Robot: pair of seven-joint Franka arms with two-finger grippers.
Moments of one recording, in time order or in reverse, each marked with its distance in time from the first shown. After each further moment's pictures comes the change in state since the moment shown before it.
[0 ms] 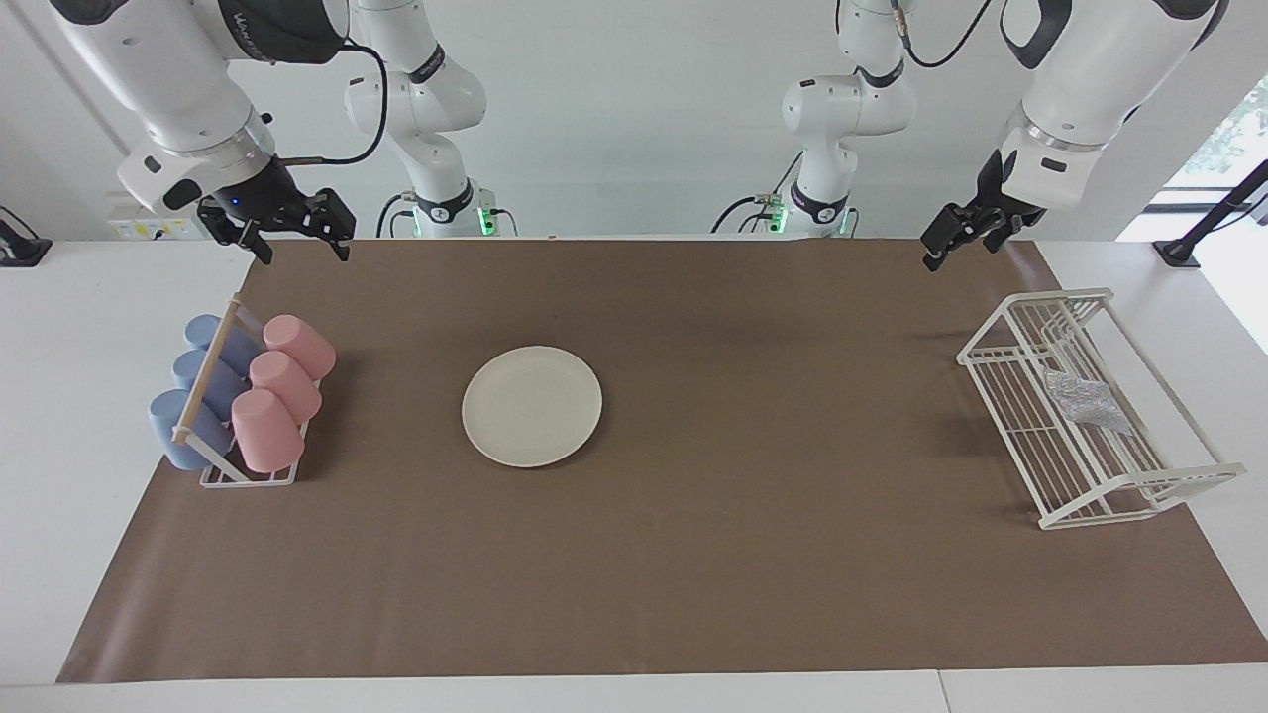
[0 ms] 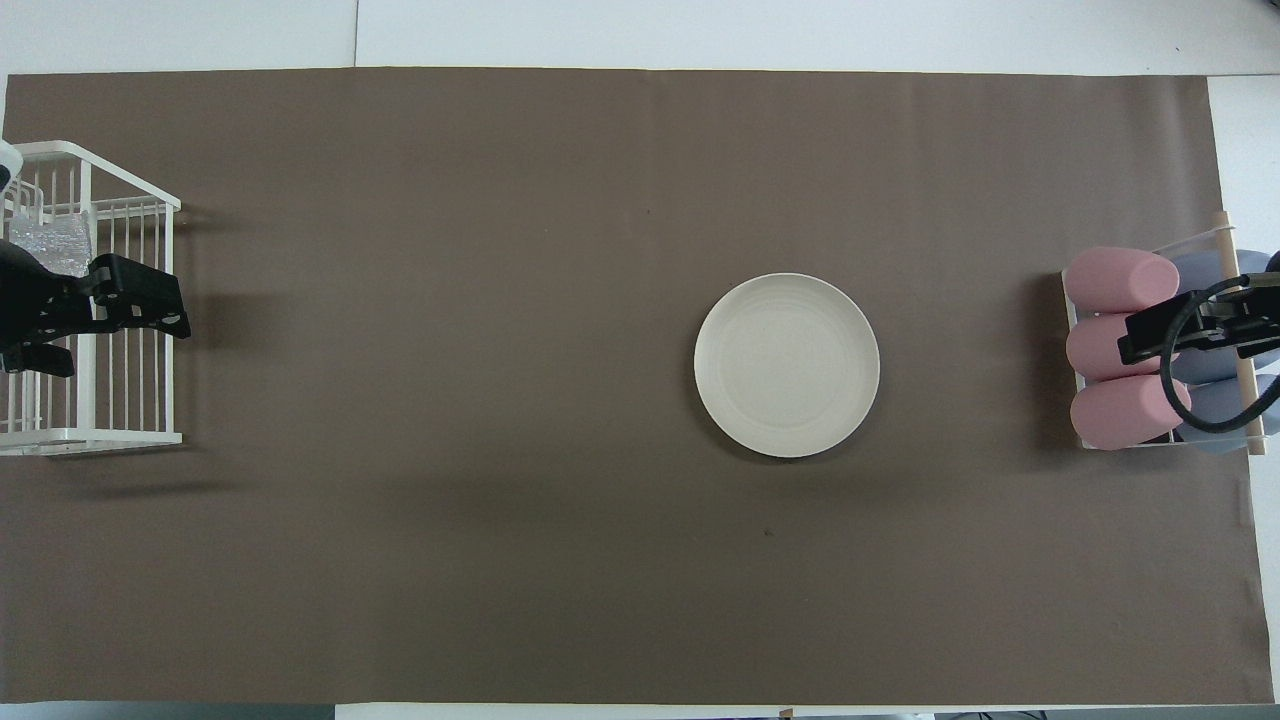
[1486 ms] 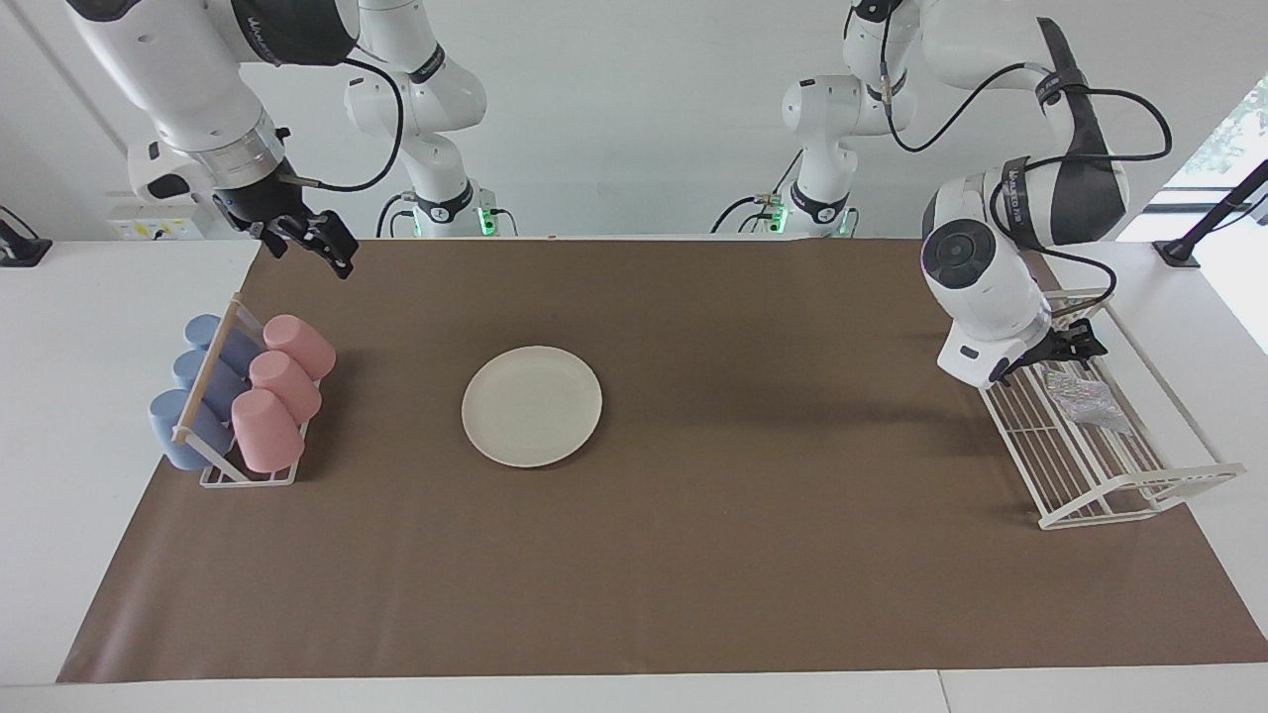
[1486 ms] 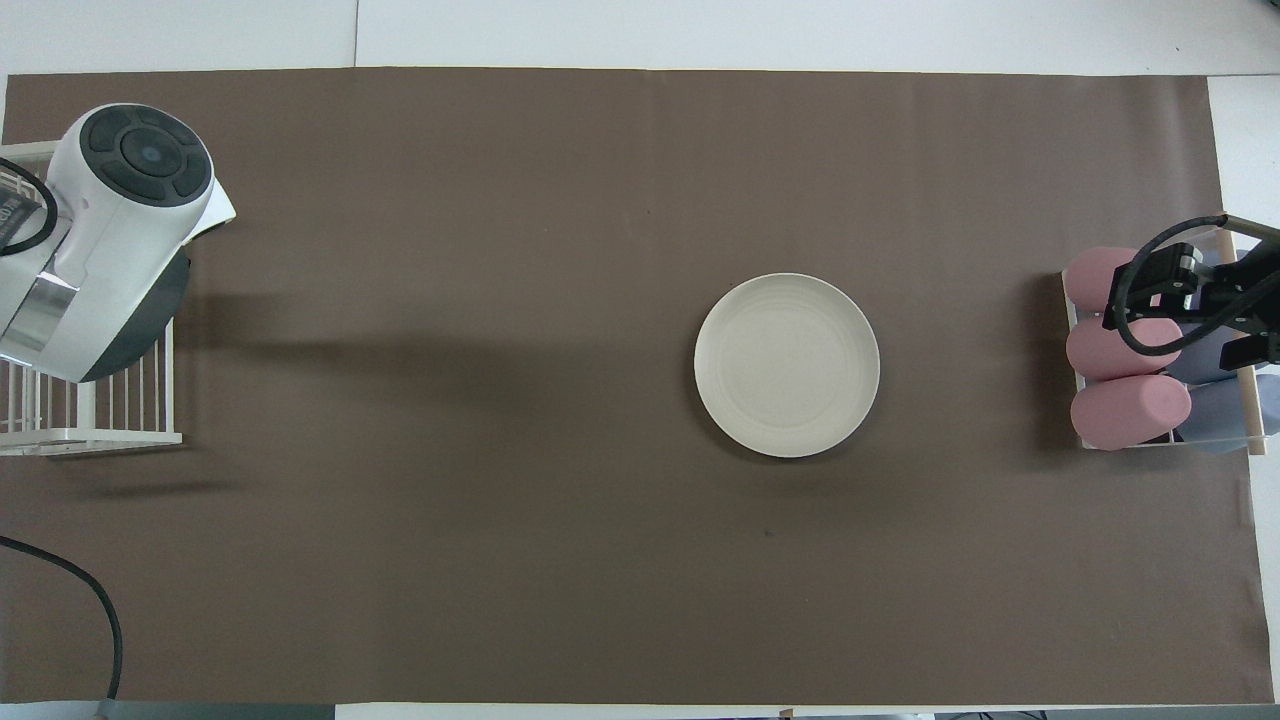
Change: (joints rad) left arm -0.009 0.284 -0.037 -0.146 0.854 0.311 0.173; right arm 0.019 -0.004 0.004 -0.023 0.000 0.040 0.484
